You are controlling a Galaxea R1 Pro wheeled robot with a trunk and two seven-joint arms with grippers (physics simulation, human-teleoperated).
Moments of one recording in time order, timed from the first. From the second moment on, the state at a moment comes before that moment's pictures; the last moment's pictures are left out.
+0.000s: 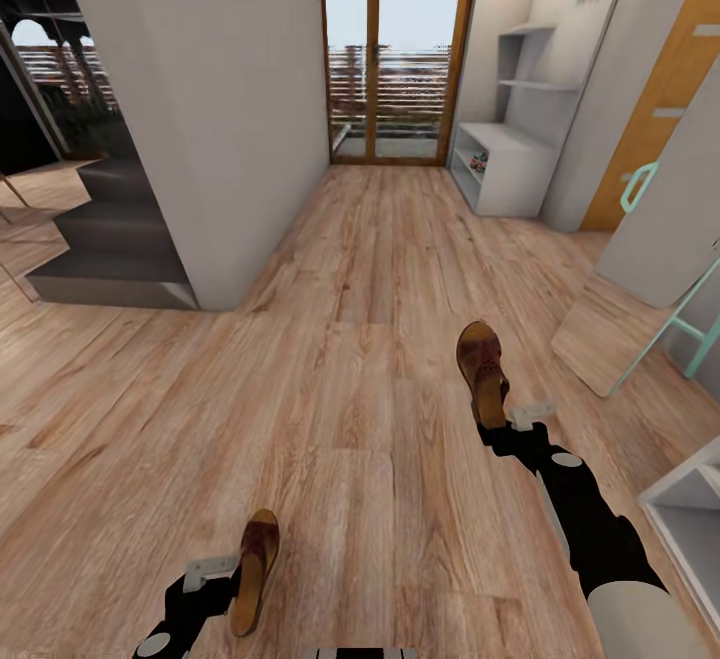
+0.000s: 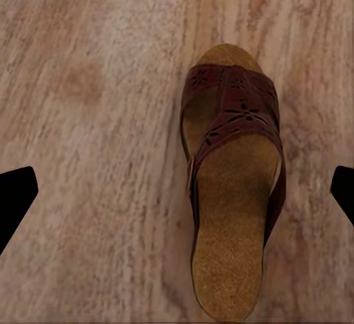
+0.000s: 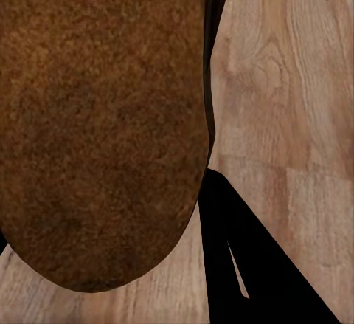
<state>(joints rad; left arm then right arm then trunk) -0.38 0.02 0.27 -0.42 -0.14 -0.21 -0.05 -0.56 -0.08 -0.16 -1.03 0.23 0.33 0.23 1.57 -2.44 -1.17</state>
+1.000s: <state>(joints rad) -0.38 0.01 0.26 -0.42 -0.19 -0.21 -0.05 -0.56 -0.08 -0.16 -1.03 0.24 0.33 0.23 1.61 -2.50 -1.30</state>
